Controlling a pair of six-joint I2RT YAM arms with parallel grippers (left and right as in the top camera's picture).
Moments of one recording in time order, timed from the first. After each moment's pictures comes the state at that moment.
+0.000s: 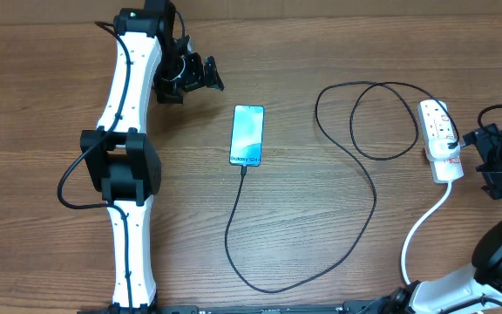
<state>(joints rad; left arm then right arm) -0.09 2.50 2.49 -1.46 0.36 -0.26 -0.61 1.80 1.35 -0.97 -0.07 0.59</state>
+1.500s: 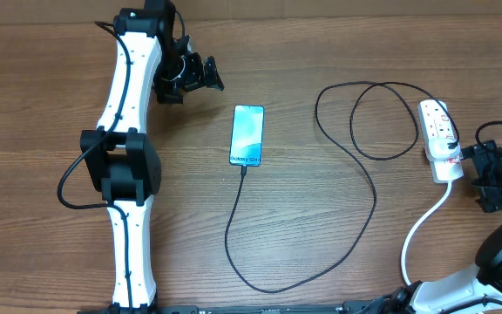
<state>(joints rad) -0.09 2.50 2.49 -1.46 0.36 -0.26 -0.67 1.81 1.18 -0.78 -0.07 0.64</state>
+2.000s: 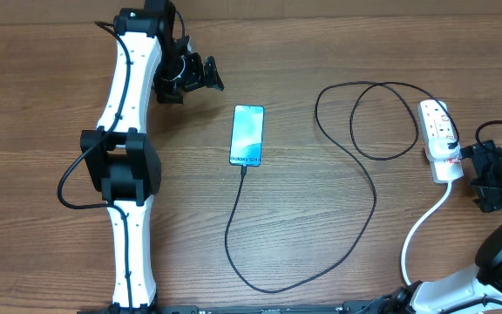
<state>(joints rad) -0.09 2.50 2.49 -1.46 0.36 -0.26 -0.67 1.81 1.18 -0.79 -0.09 0.64</state>
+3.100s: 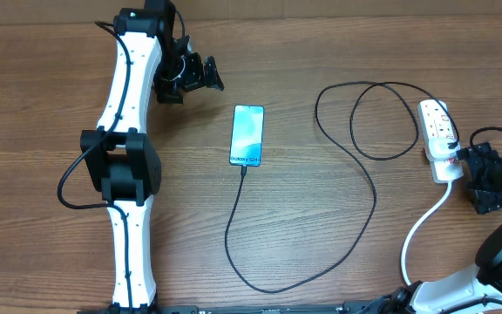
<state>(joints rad) -0.09 2.50 2.49 -1.46 0.36 -0.26 -0.67 1.81 1.10 -0.66 -0.12 0.64</state>
